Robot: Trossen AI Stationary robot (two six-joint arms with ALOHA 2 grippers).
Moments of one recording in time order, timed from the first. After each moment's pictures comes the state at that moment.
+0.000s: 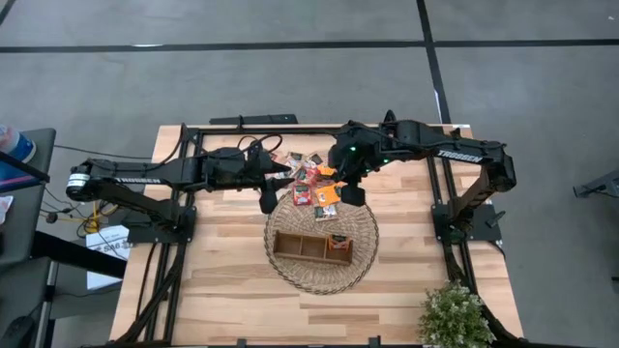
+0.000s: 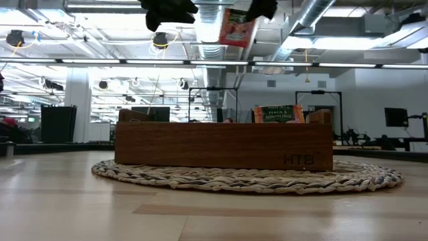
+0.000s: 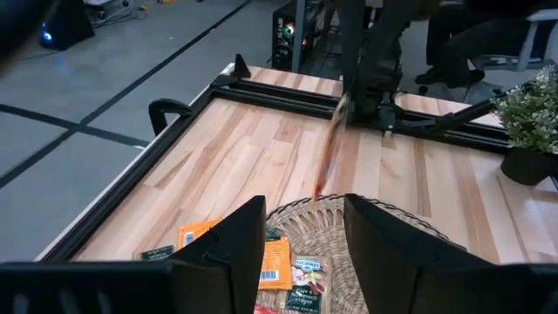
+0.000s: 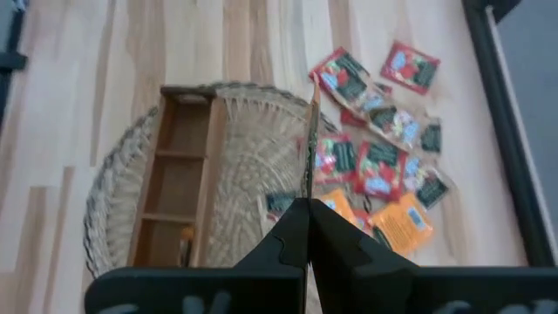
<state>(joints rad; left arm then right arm) 0.06 1.17 1.02 -0.16 -0.21 -0.13 -0.10 1.62 1.80 -1.13 -0.05 -0.11</state>
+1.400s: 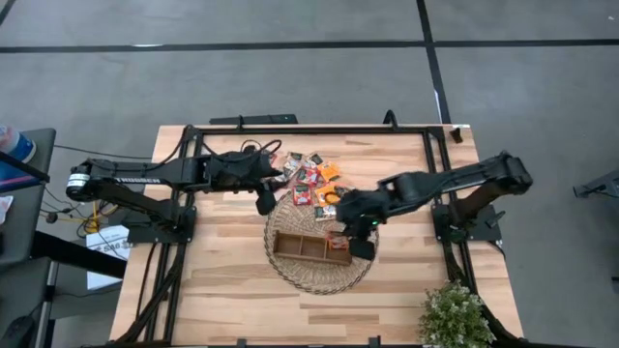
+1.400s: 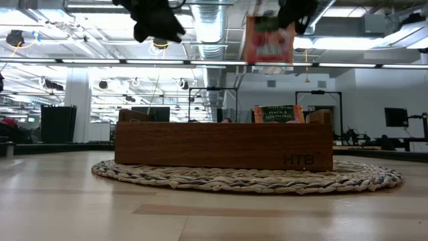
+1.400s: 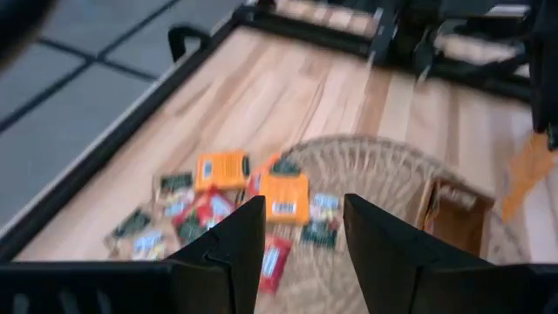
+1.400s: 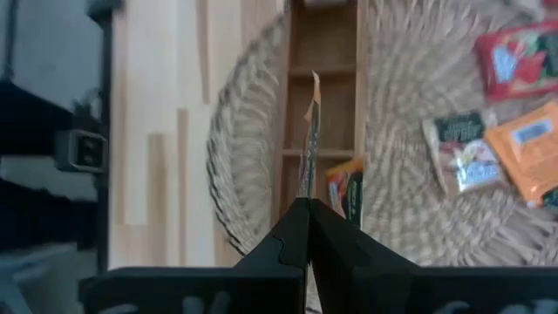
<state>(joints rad) 0.06 1.17 1.02 -0.38 -0.25 -0.23 0.21 1.54 1.40 -0.89 -0.11 0.28</state>
